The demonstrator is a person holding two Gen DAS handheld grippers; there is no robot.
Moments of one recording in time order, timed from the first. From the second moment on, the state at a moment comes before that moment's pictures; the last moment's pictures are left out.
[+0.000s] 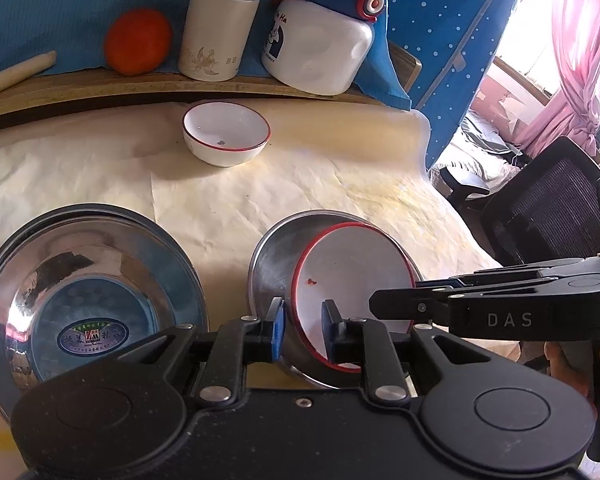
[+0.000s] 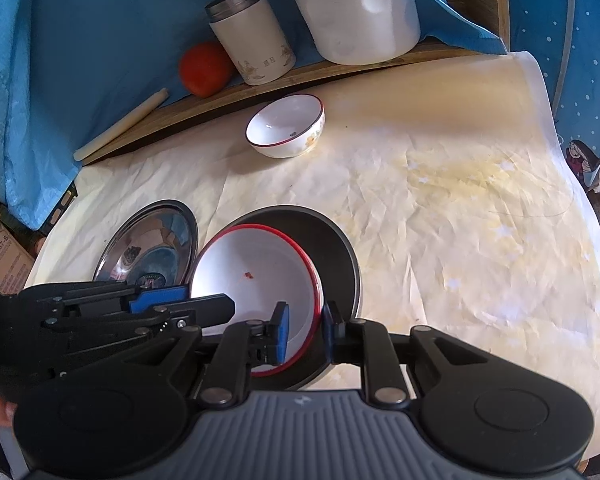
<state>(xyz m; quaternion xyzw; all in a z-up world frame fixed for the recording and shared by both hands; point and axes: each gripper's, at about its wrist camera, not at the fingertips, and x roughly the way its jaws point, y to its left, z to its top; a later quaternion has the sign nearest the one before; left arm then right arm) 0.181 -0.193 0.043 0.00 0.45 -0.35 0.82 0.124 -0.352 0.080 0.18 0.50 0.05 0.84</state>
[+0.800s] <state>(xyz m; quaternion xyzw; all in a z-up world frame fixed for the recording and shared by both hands) 0.185 -0.187 0.052 -0.02 0.44 -0.35 0.83 0.117 -0.356 0.089 0.19 0.49 0.06 0.85</state>
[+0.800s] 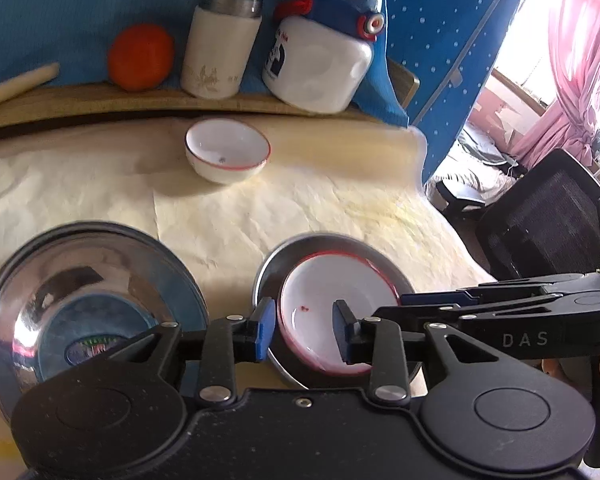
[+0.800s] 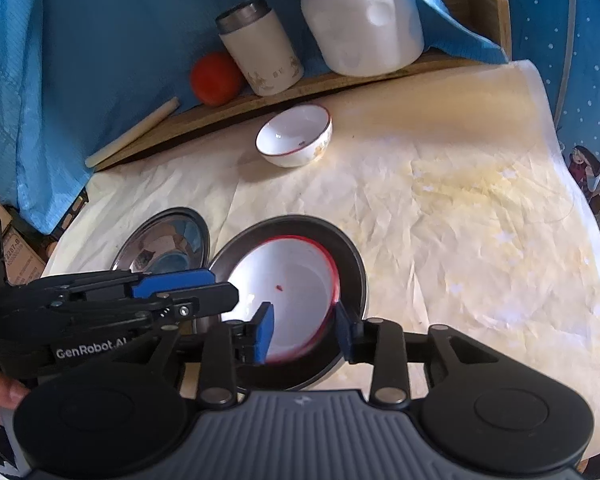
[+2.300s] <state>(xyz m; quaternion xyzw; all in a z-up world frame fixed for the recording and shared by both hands) 0.314 -0.169 0.039 -0.06 0.42 -0.19 0.88 0.215 -0.386 0.056 0.27 0.40 0.06 0.88</state>
